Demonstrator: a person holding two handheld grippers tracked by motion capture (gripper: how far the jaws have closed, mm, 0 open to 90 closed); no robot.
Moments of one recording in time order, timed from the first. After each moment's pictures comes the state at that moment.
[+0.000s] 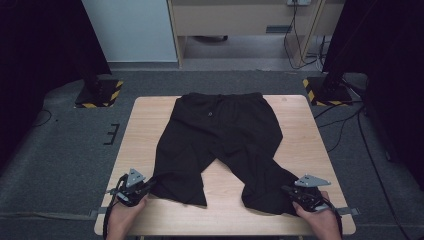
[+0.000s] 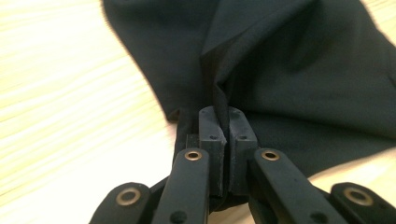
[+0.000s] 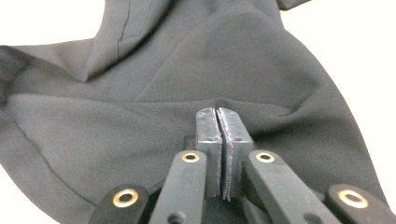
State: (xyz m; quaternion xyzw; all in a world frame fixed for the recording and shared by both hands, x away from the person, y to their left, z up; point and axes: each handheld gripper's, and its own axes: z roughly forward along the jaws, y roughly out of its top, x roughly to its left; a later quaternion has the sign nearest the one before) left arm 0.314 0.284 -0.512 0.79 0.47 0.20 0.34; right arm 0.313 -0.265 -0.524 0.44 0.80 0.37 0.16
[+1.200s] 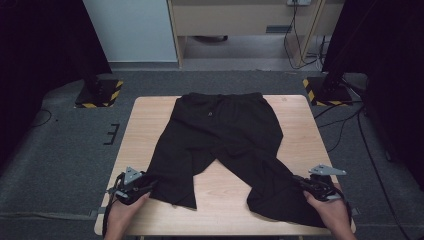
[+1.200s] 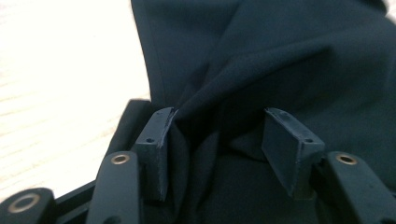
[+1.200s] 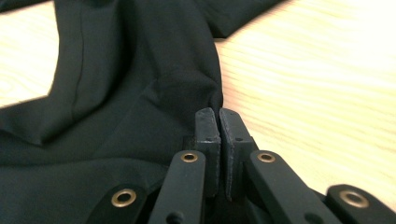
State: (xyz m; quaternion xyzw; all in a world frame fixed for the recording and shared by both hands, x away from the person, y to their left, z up) left arm 0.325 0.290 -0.528 0.77 0.49 0.21 0.34; right arm 0.336 -0.302 -0.511 0.49 0.77 0.38 0.16
